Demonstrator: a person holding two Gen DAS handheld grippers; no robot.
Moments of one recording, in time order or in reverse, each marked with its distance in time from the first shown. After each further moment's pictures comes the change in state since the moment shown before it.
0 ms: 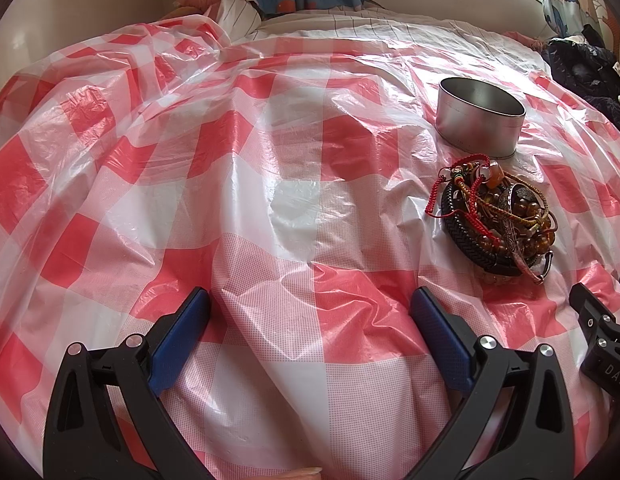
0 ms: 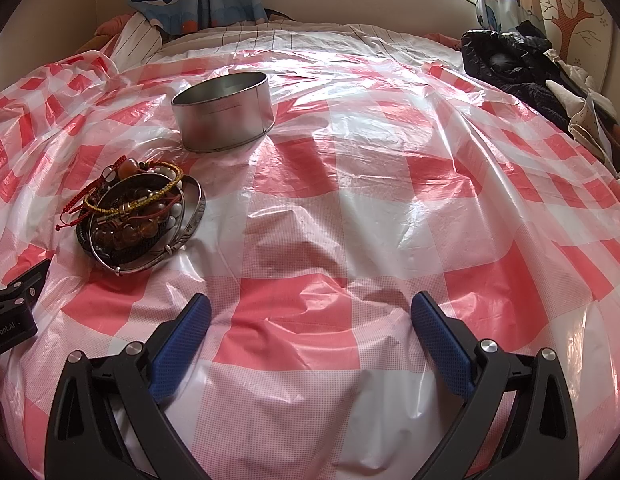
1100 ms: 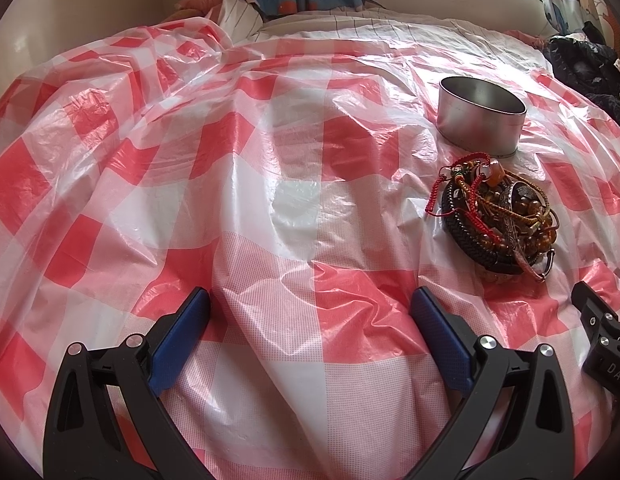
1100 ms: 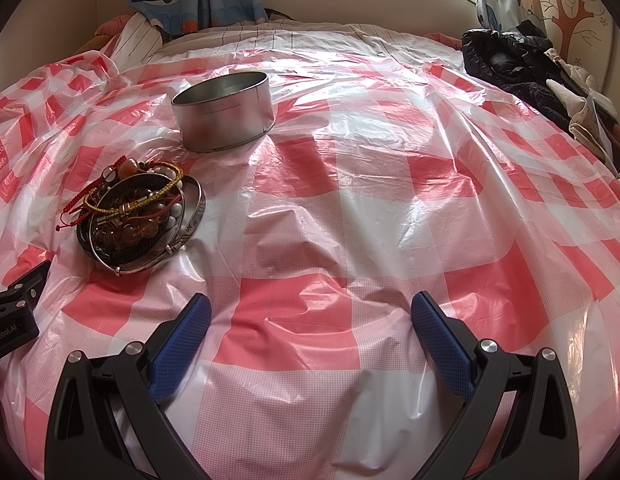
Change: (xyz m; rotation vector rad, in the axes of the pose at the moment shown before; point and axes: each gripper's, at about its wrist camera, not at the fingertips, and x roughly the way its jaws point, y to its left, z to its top) left arm 0.000 0.001 -0.003 0.012 -0.008 0.020; right arm 0.000 -0.001 0.000 0.001 0.000 0.002
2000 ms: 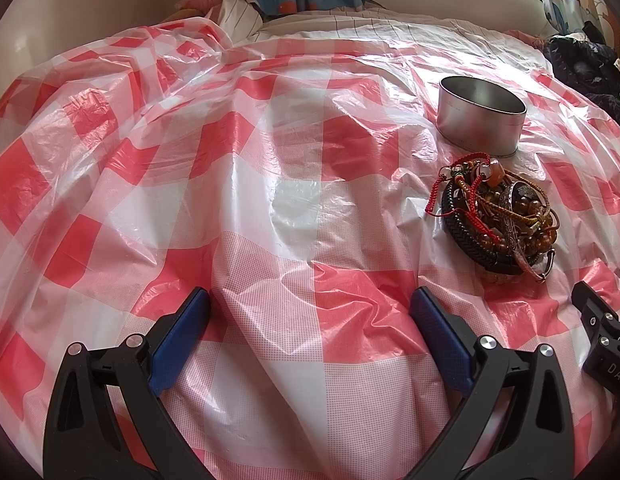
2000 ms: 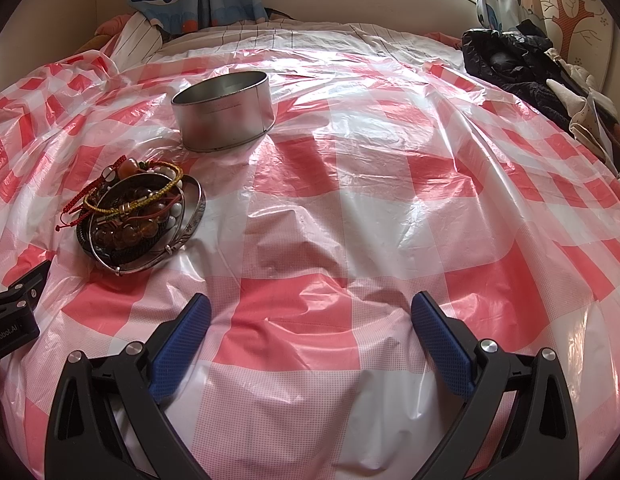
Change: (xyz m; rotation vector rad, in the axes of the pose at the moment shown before) left arm -0.001 -0.002 0.000 0.000 0.003 0.000; right arm 0.000 0.000 0.000 0.001 0.000 0.001
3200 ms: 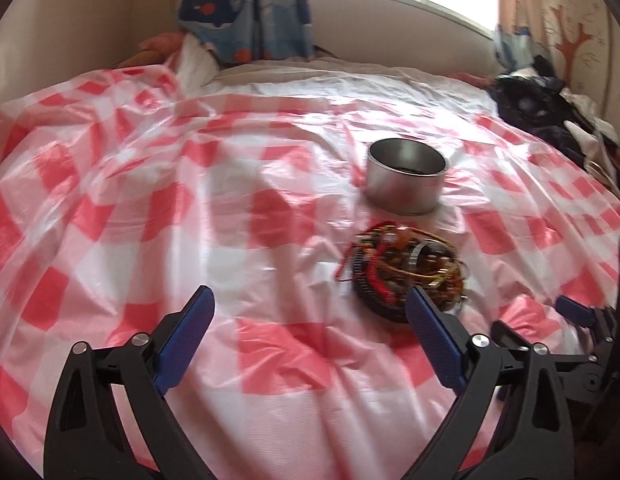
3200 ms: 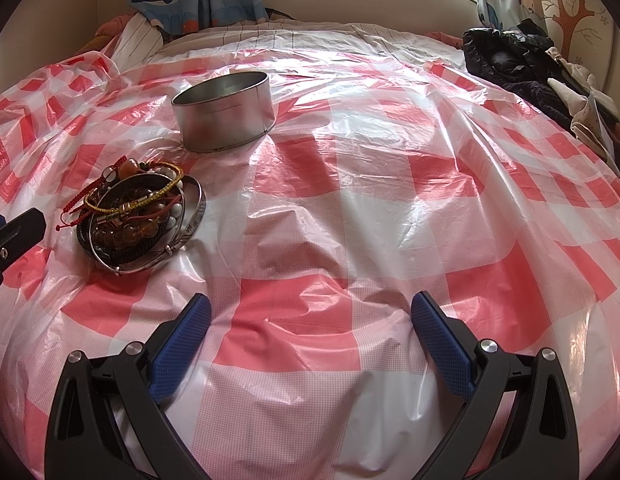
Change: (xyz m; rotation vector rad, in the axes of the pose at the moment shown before) left arm -0.036 -0.018 0.015 0.037 -0.171 -0.222; right arm 0.000 -0.001 0.001 0.001 -0.001 0.003
